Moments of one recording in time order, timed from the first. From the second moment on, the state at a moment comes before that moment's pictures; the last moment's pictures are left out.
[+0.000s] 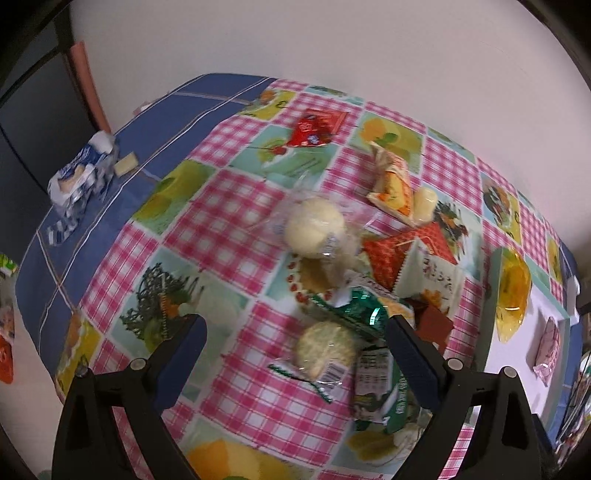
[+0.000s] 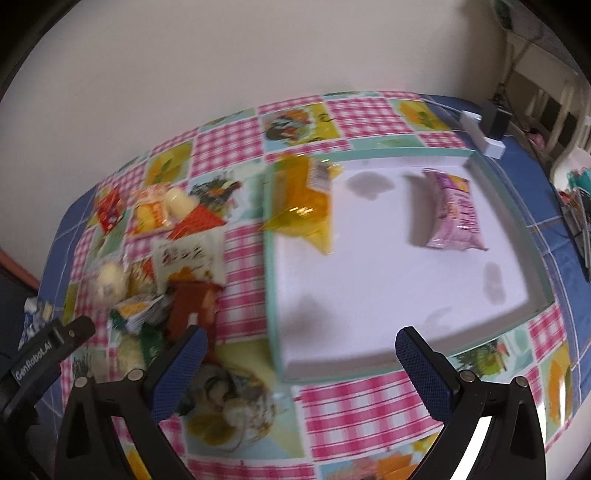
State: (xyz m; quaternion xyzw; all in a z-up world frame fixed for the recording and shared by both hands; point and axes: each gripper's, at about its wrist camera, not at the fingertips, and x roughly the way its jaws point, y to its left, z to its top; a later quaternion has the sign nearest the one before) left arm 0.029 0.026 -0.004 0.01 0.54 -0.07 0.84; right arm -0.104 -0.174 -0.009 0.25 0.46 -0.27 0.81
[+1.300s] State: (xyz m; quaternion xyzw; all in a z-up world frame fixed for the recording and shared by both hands) left arm 0.062 0.015 -0.079 0.03 0.65 -0.09 0.75; right arm -0.033 -0.100 -0.057 0.23 0.55 -0.13 0.79
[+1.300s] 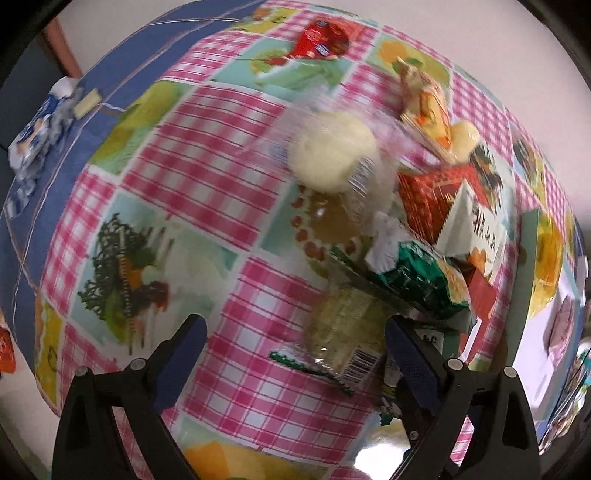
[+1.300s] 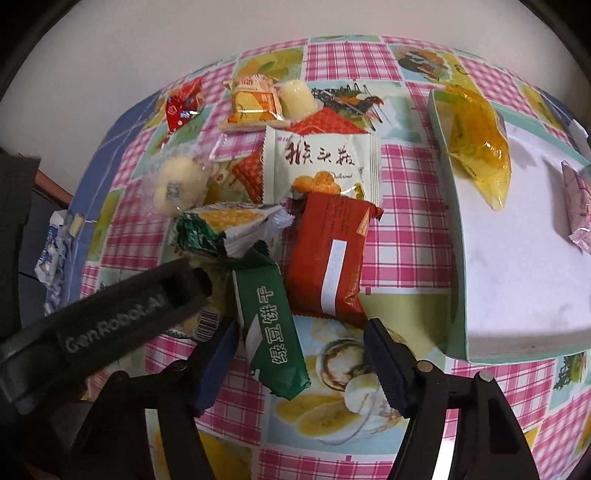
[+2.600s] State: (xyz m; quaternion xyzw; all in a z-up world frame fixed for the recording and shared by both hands) left arm 0.062 0.002 -0.105 0.06 0.64 -0.07 0.76; right arm -0.011 -0.069 -0.072 0.19 0.58 -0.10 0.79
